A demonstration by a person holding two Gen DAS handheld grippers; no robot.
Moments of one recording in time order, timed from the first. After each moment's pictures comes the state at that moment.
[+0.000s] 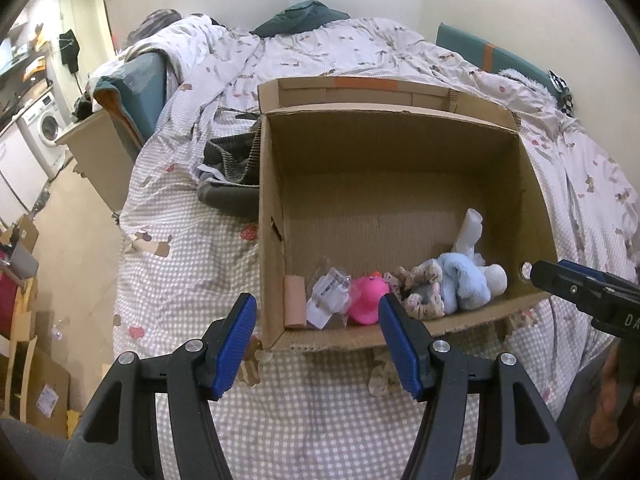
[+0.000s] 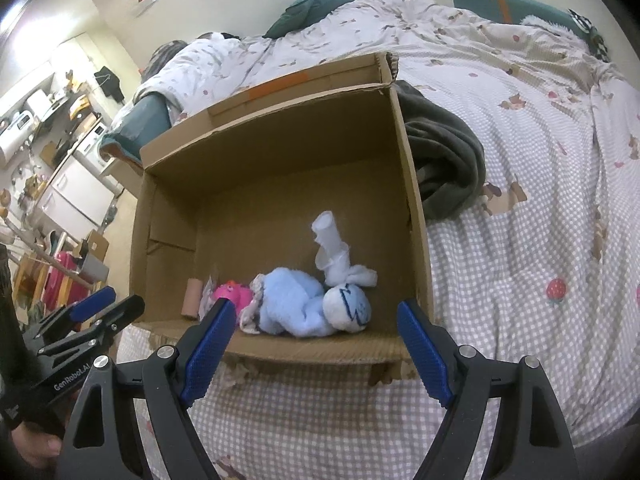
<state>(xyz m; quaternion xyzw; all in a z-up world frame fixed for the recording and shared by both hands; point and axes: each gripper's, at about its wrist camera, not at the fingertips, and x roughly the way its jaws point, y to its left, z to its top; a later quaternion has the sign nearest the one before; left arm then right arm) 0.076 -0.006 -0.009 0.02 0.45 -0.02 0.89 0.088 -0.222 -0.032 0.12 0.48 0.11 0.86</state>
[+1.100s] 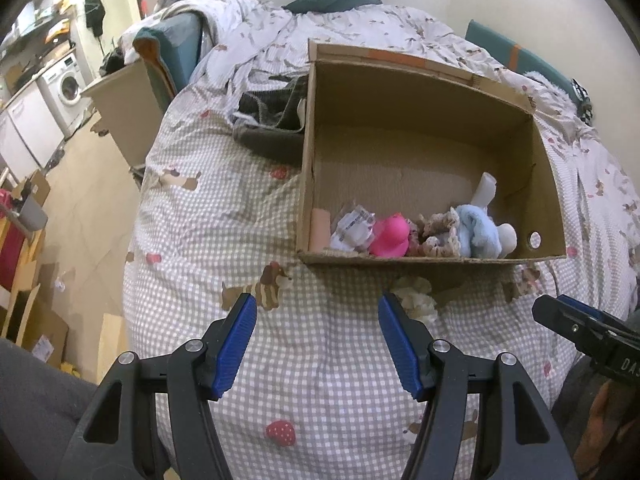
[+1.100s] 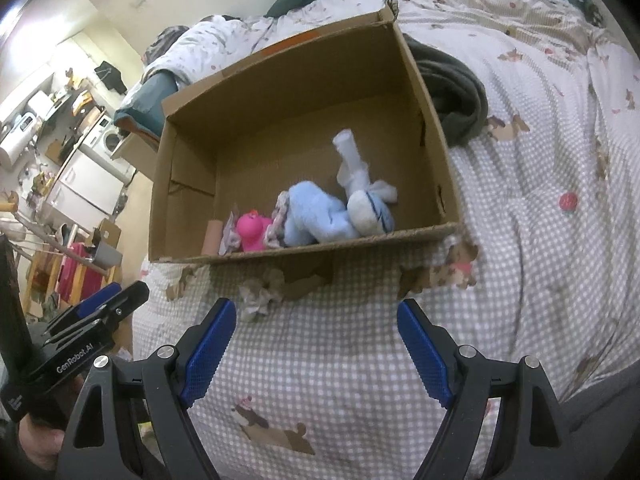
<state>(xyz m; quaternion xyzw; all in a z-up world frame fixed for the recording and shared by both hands) 0.031 0.009 -0.022 -0.03 0.49 0.02 0.87 0.033 -0.207 -0.051 0.15 0.52 0.12 0.83</state>
